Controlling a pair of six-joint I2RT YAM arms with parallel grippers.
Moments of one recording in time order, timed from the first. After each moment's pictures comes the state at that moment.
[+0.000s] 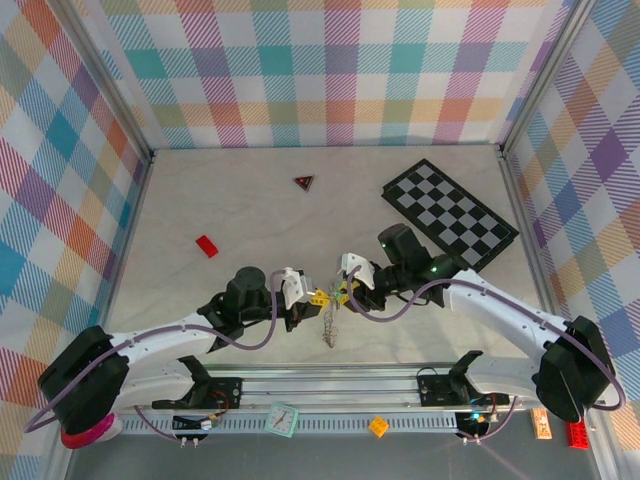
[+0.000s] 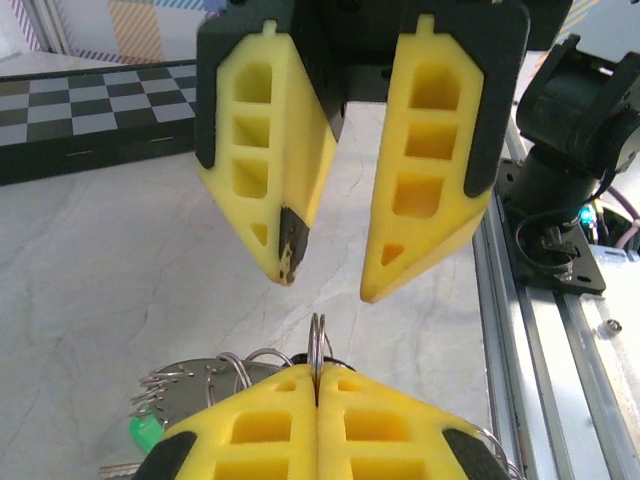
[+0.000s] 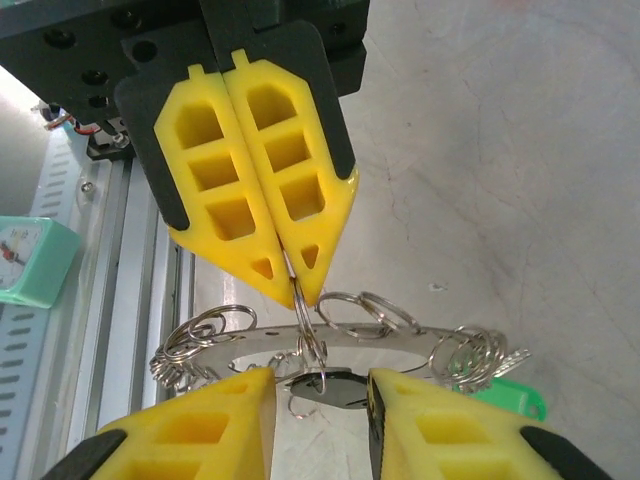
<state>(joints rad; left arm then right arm) -0.80 1.12 0.33 0.51 0.54 0.10 0.71 1.19 0.79 -0.46 -0.67 -0.46</state>
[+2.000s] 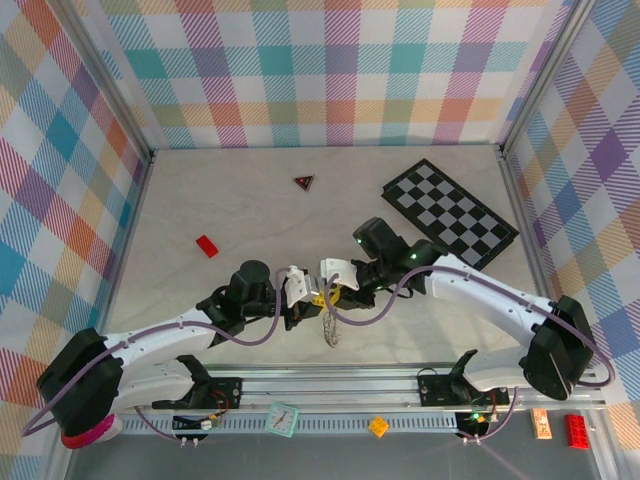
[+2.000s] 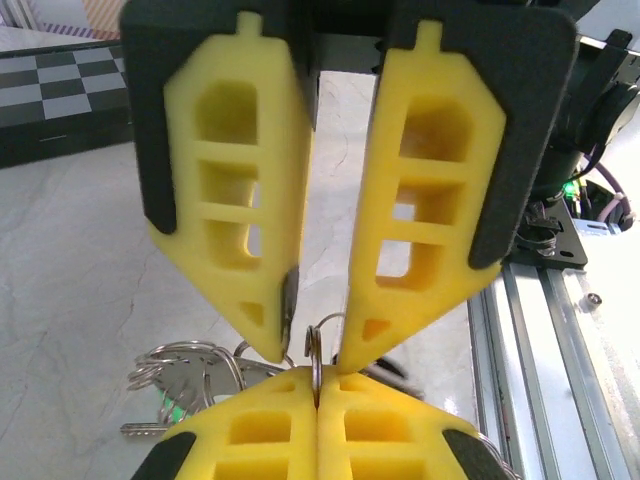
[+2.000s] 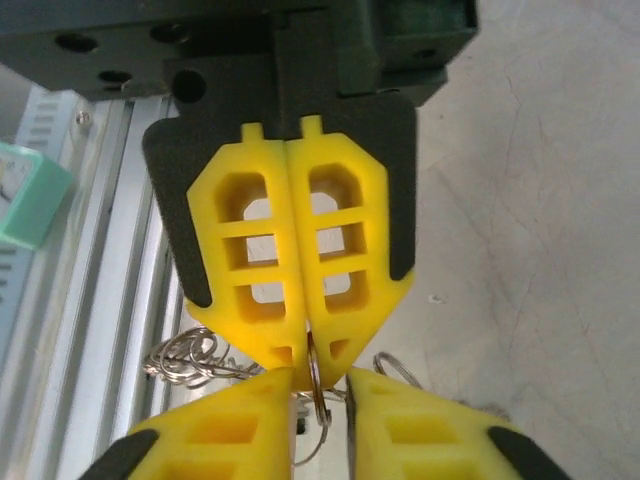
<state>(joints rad) -0.79 1.10 0.42 0.31 0.57 0.17 0.81 1.31 1.01 -0.67 -0.54 -0.64</state>
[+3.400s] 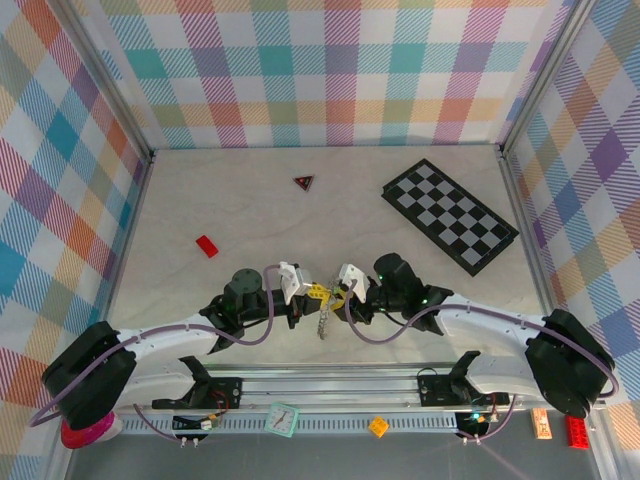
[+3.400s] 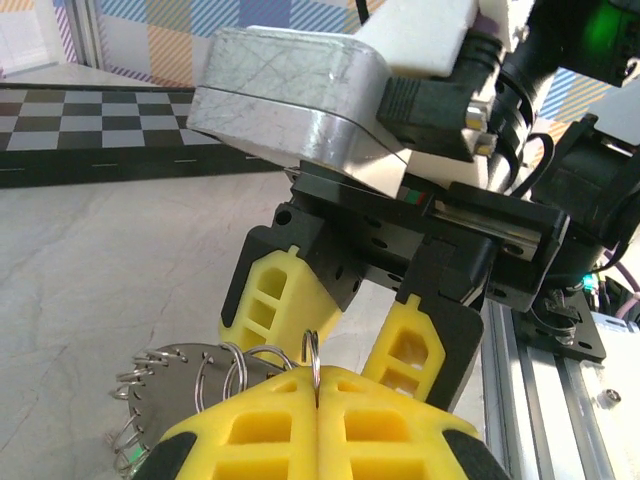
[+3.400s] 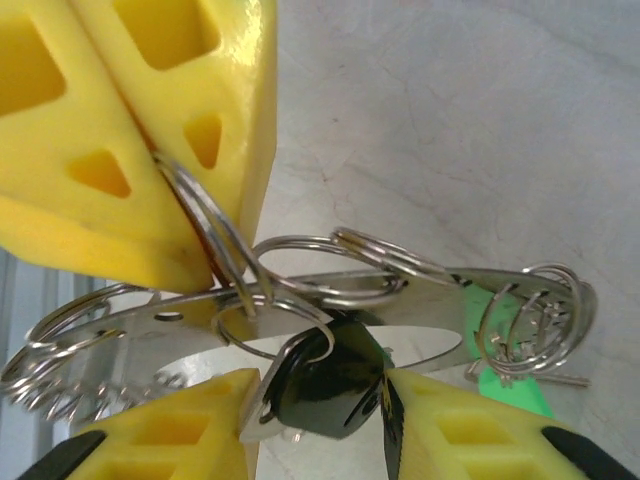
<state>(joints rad) -0.79 1.15 0.31 0.65 0.50 -0.05 0.83 1.19 0.49 0.09 -0.43 -0.15</state>
